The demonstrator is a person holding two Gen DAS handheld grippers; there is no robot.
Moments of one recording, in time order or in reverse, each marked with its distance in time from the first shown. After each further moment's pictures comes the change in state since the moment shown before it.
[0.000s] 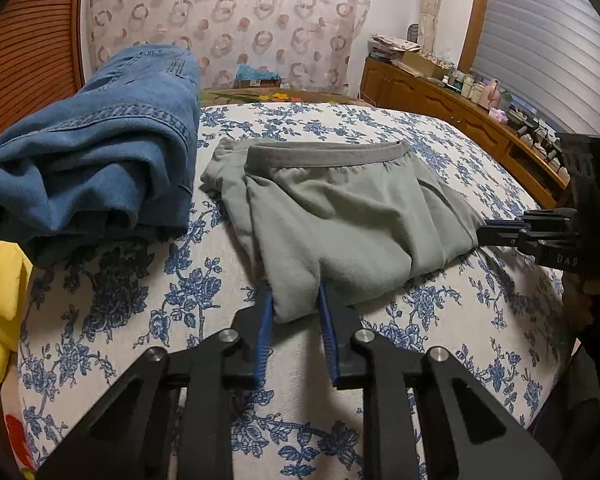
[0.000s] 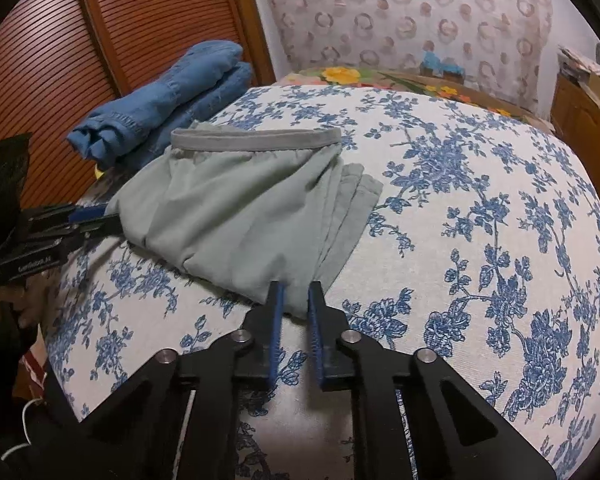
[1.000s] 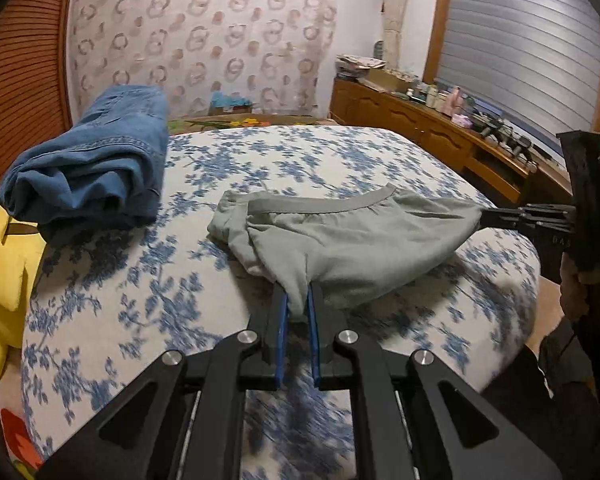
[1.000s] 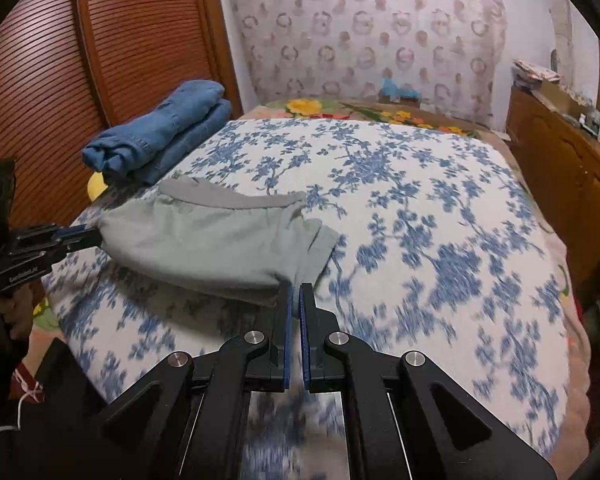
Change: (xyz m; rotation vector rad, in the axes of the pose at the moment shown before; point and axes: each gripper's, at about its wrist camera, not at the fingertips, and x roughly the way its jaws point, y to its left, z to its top) left arm -0.070 -0.050 -0.038 0.070 -0.090 -0.070; right arm -0.099 0.014 -0.058 0.066 -0.135 -0.143
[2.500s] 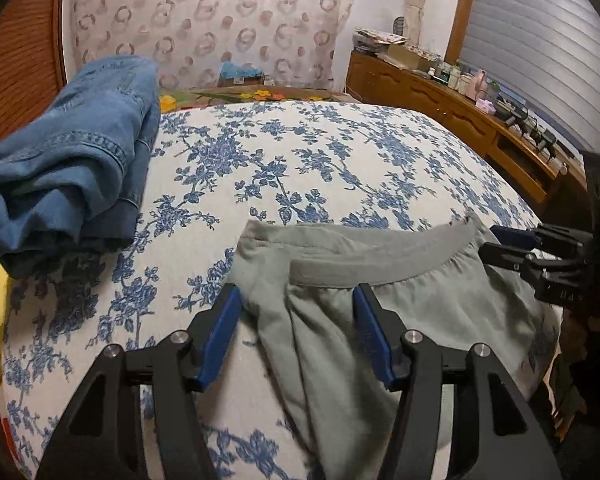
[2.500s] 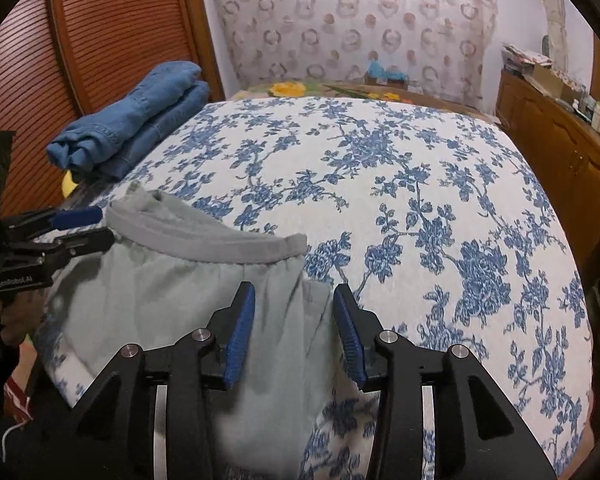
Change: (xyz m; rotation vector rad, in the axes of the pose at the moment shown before) left arm 0.078 0.021 0.039 -0.050 0.114 0.038; right arm 0.068 0.001 0.014 0.033 0.064 -0.058
